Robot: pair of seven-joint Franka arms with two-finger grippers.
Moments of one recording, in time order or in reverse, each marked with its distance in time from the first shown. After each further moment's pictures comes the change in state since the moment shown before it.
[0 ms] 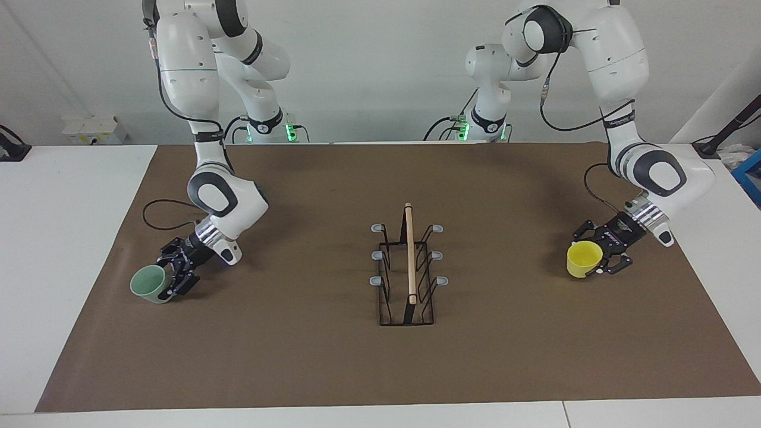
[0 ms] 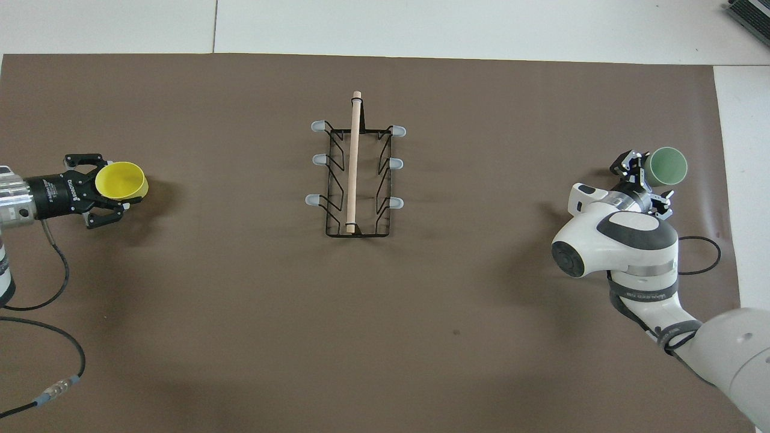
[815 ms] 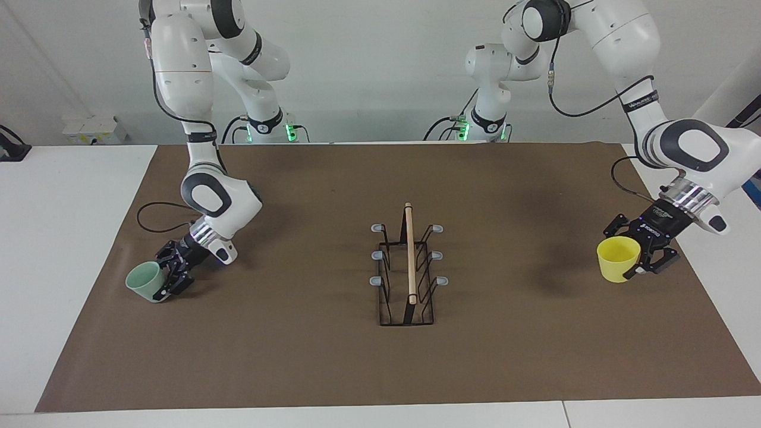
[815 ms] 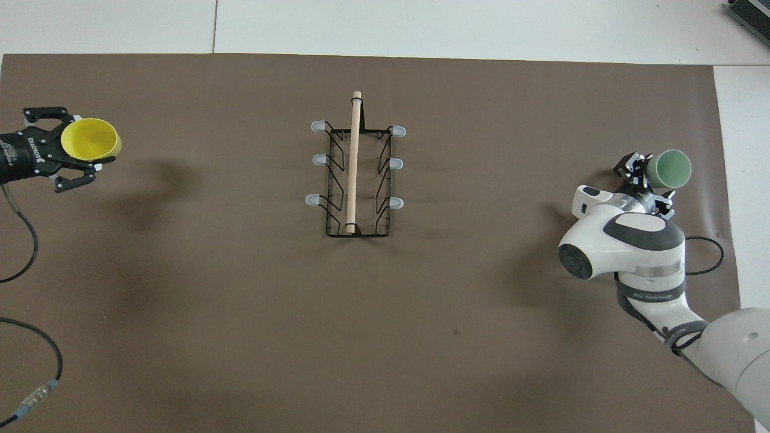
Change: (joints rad) left arm -0.021 -0.098 -0.012 0.201 0.103 0.015 -0.028; right arm -0.022 0.006 0.000 -0.002 -0.037 0.035 0.015
